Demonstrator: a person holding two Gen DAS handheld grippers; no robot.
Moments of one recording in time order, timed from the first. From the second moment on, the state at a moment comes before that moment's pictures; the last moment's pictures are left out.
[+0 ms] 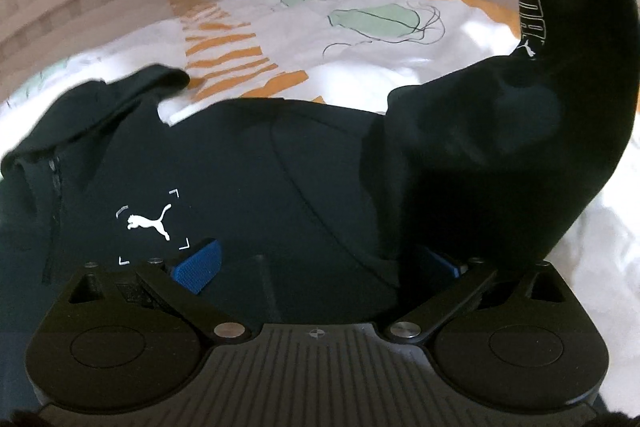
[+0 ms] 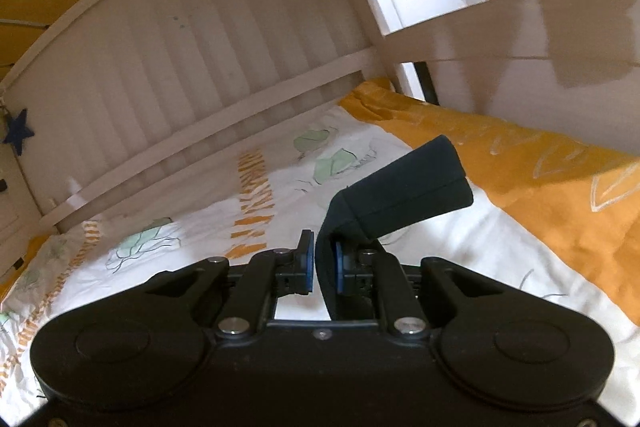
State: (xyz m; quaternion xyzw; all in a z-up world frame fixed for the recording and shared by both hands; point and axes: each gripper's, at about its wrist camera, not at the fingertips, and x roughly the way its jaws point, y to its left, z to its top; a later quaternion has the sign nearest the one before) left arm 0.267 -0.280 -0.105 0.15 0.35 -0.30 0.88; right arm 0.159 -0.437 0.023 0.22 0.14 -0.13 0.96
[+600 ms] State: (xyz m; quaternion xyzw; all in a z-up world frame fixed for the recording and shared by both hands) left arm 0.307 -0.063 -0.043 -0.14 0.38 -0.23 0.89; right arm 0.198 -0.298 0.019 0.10 0.18 0.05 0.98
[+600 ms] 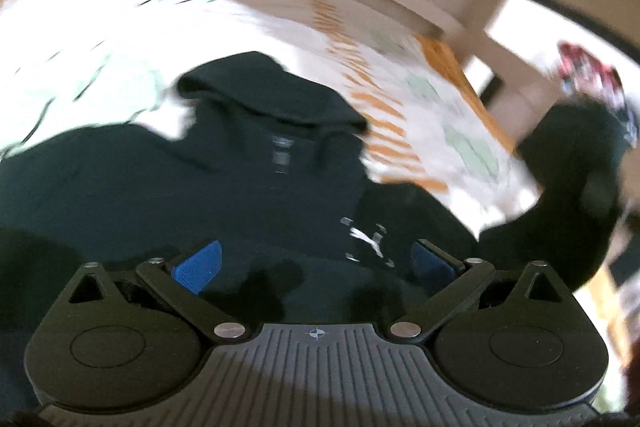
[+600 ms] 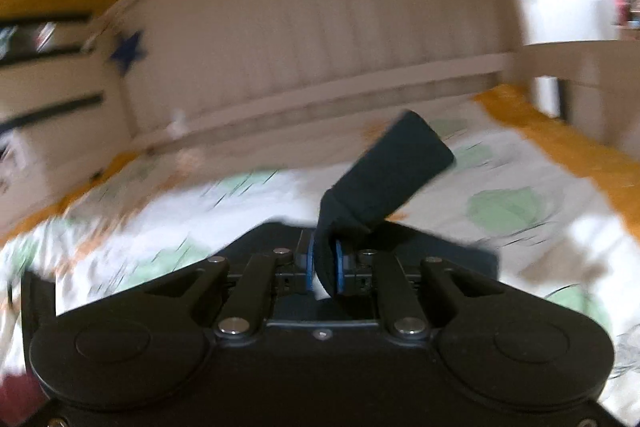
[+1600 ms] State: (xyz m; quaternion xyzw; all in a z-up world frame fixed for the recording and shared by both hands) left arm 0.293 -0.064 -0.085 -0.13 0.44 -0.26 0.85; right arm 0.214 -0.279 -0.008 0.07 0.25 0.09 0.96
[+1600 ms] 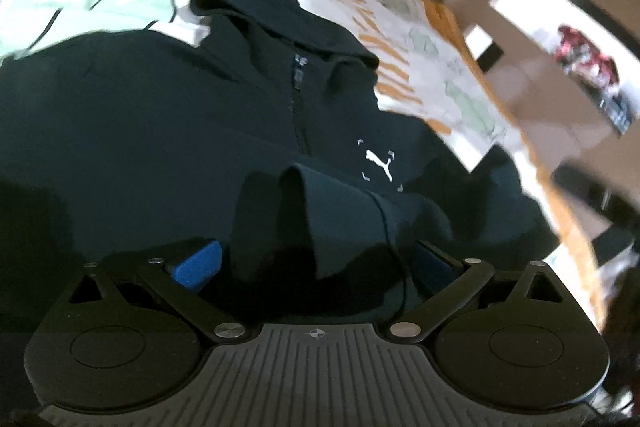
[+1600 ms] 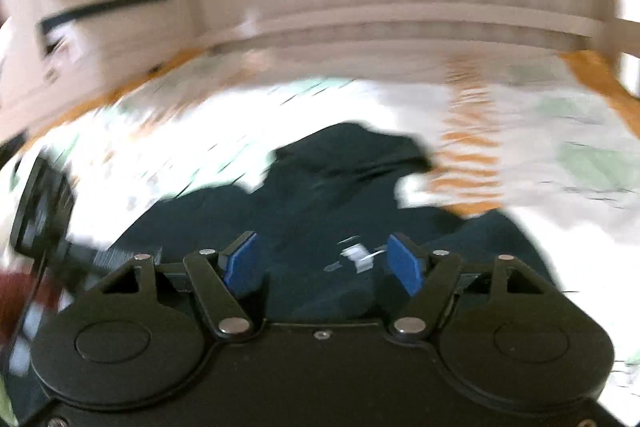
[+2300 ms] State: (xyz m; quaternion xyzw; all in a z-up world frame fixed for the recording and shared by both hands) left arm 0.307 -0.025 0.037 -0.16 0.30 -0.26 0.90; right arm 0.217 -0.397 -0.043 0.22 0.34 -0.10 0.91
